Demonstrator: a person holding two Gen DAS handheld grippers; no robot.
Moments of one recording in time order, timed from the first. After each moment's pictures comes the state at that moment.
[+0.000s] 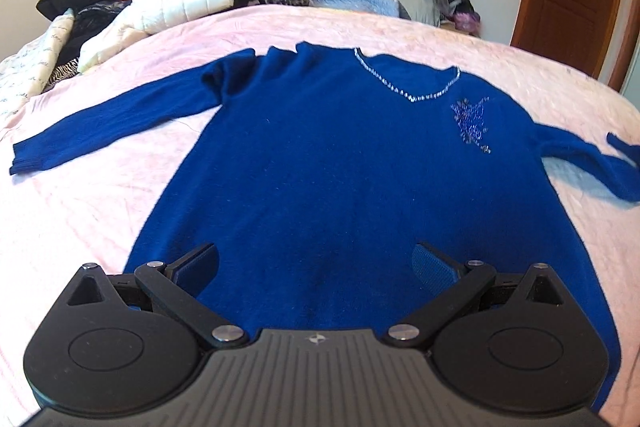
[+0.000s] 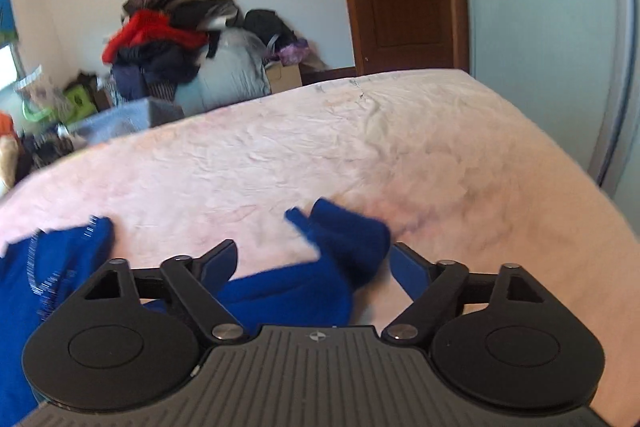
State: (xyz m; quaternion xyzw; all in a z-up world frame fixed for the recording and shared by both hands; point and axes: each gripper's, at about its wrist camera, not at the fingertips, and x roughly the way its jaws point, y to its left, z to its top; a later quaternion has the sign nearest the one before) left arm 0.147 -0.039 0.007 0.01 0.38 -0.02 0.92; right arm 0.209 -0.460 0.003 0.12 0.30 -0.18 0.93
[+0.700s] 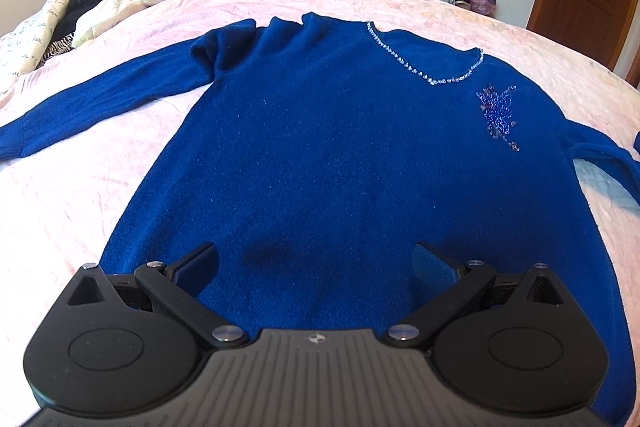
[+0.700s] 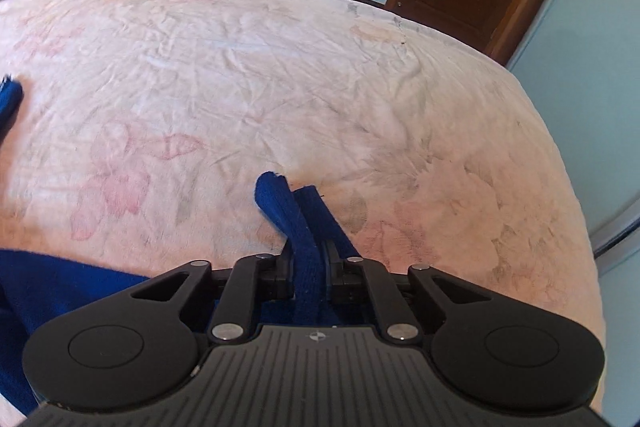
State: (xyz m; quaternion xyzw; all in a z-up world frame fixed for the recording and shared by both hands) left arm 0.186 -0.038 -0.007 -0.01 0.41 -0.01 0.91; right arm 0.300 -0.479 -0.037 0.00 0.44 -0.17 0.88
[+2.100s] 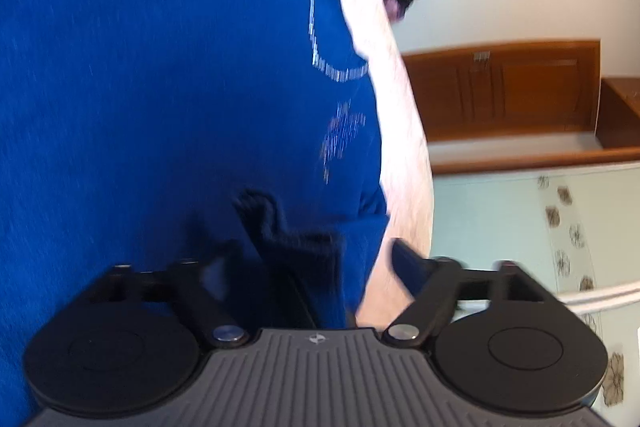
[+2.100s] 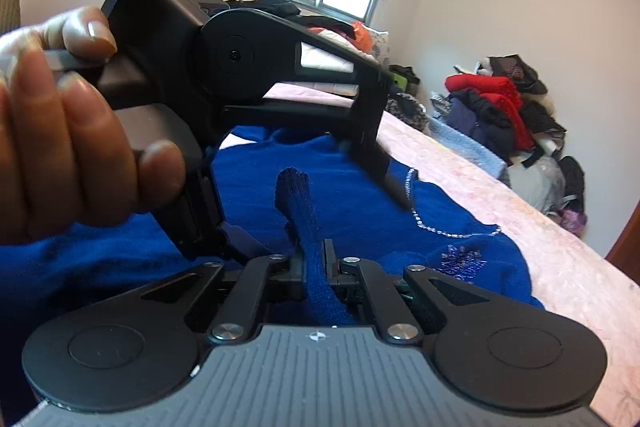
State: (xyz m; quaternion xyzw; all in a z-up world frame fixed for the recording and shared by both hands) left arm 0.263 0.003 -0.044 -0.46 0.51 -0.24 0.68; right arm 0.125 -0.107 -0.025 -0.21 0.19 0.22 0.93
